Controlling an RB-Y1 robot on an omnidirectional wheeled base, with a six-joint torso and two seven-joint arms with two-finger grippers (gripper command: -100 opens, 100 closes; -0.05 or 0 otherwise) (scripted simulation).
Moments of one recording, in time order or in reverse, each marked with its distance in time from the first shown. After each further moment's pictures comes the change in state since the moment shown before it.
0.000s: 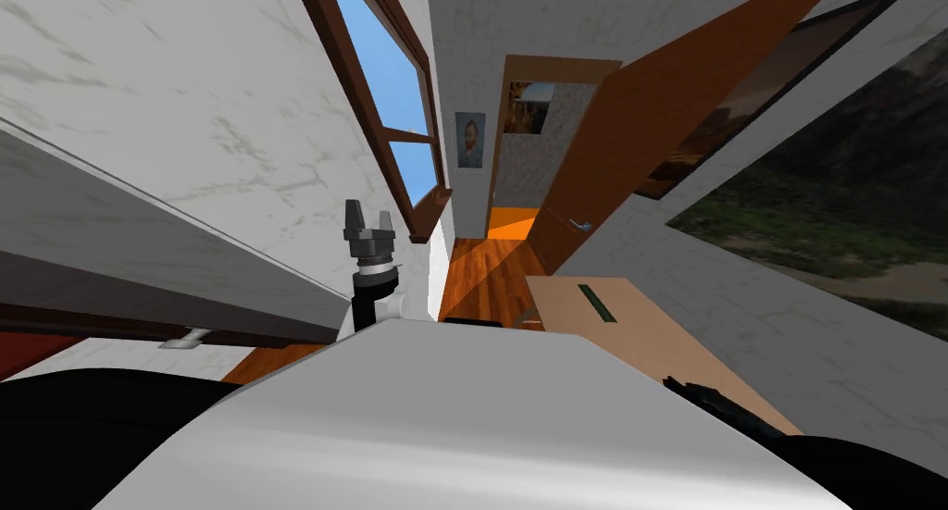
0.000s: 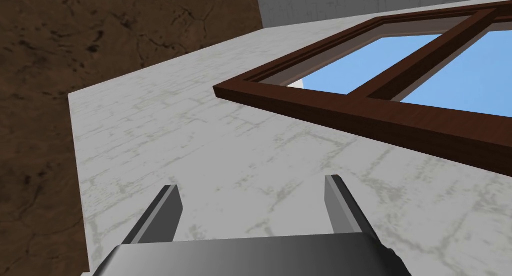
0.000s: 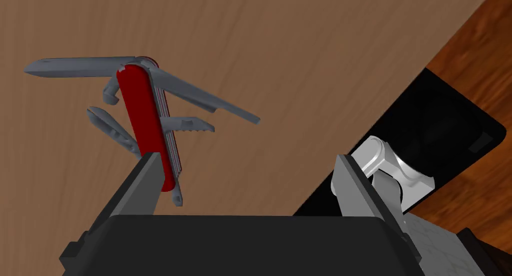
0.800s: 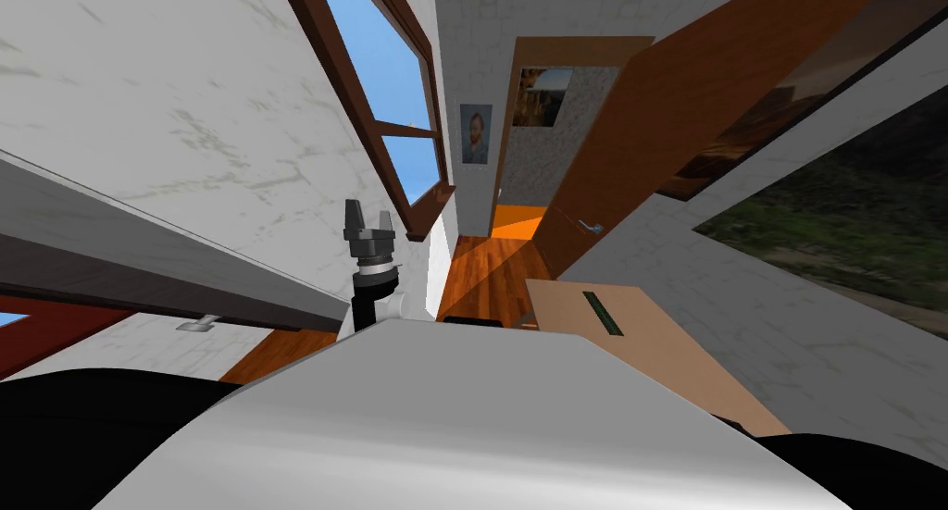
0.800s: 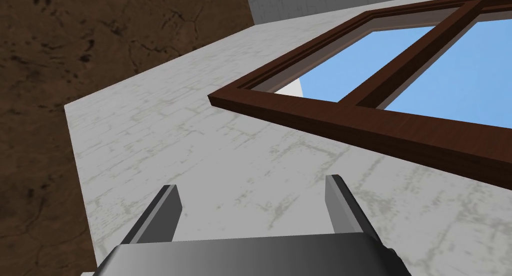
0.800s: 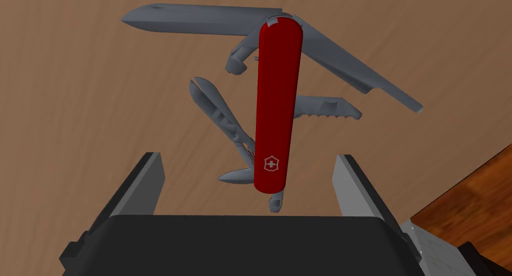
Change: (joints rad) left arm 0.000 0.000 0.000 0.000 0.000 0.000 0.000; right arm -0.094 0.070 0.041 0.071 0.019 0.038 0.007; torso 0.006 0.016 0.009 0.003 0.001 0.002
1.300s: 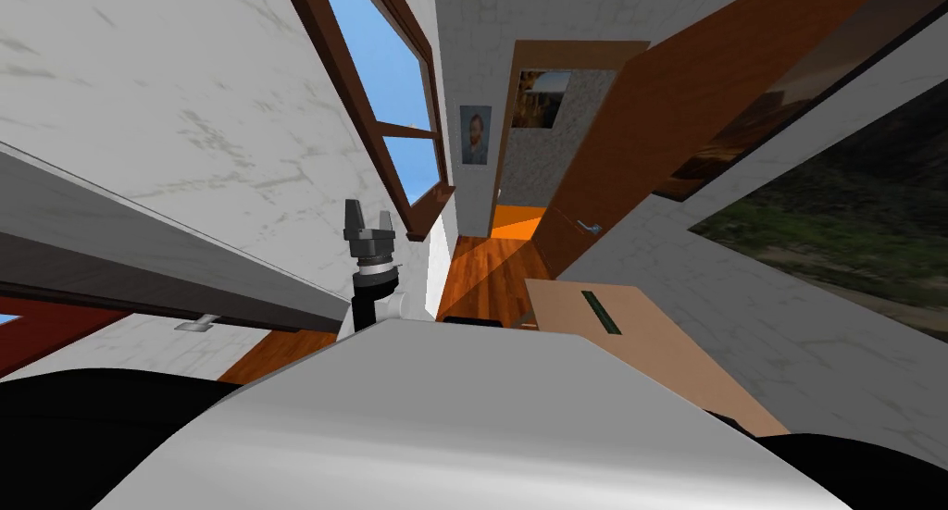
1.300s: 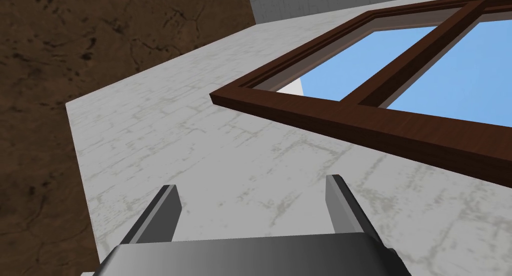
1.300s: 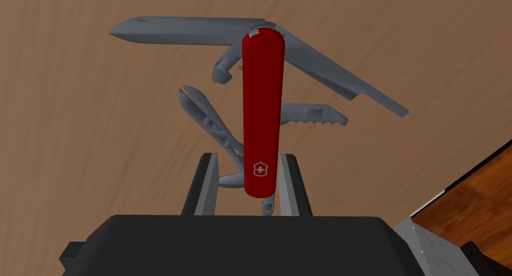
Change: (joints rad) left arm 0.000 0.000 0.000 0.000 0.000 0.000 0.000; right arm 0.002 0.001 0.000 0.000 -0.001 0.000 -0.002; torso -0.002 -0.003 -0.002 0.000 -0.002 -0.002
